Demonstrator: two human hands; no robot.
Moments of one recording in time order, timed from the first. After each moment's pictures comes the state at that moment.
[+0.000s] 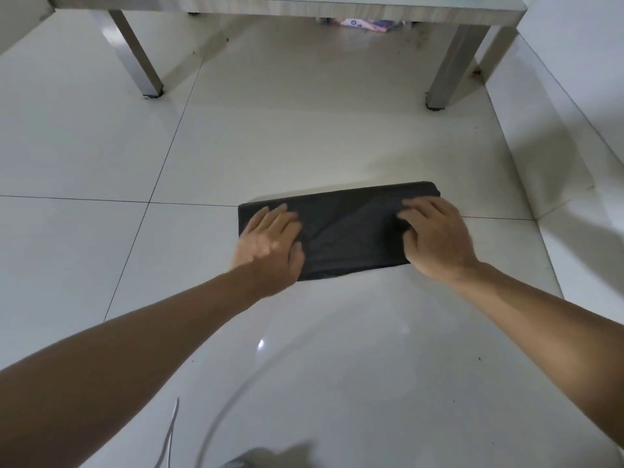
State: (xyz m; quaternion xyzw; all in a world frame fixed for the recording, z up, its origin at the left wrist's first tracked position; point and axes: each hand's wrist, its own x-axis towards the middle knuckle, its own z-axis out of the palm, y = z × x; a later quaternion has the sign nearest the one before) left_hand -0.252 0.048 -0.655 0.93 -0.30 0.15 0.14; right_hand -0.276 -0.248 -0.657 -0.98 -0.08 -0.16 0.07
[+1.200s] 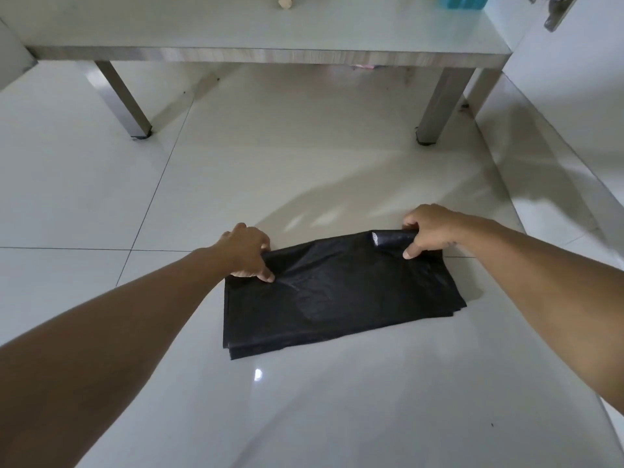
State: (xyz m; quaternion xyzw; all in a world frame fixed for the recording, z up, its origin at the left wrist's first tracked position) left_hand -0.132 0.049 -0.641 0.95 -0.15 -0.27 0.03; right_hand -0.157 -0.290 -0.623 -0.95 0.06 0.30 0.09
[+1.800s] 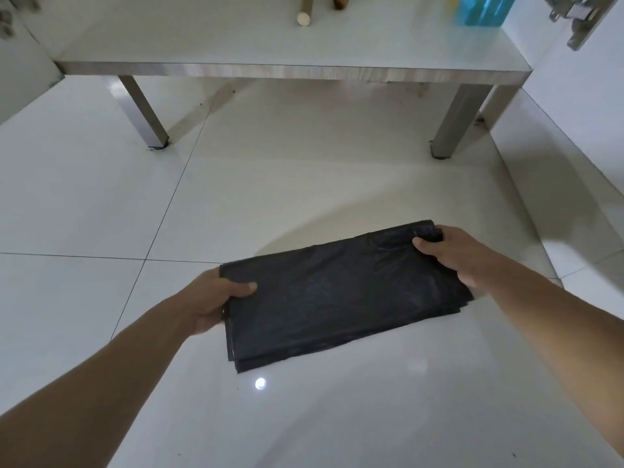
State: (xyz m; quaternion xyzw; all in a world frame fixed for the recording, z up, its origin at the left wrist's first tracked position) left_hand -0.183 0.105 -0.636 0.64 0.23 -0.33 0.65; right_hand -0.181 -0.280 -0.635 -0.76 0.28 0.17 0.56
